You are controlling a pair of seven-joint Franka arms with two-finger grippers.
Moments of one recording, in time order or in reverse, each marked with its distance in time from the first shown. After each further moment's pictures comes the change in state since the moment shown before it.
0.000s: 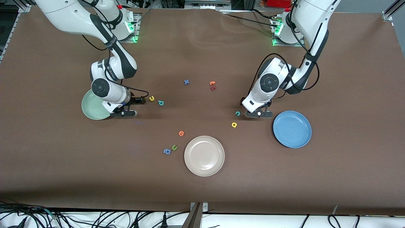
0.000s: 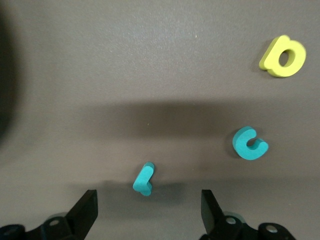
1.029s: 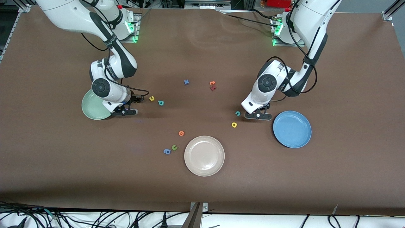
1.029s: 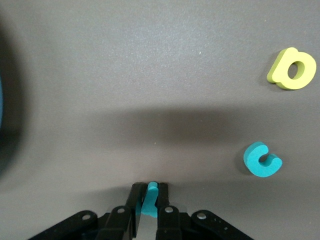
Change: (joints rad) left arm 0.006 0.017 0.003 0.010 0.075 0.023 -0.018; right arm 0.001 -0.013 0.005 0.004 0.000 -0.045 -0.007
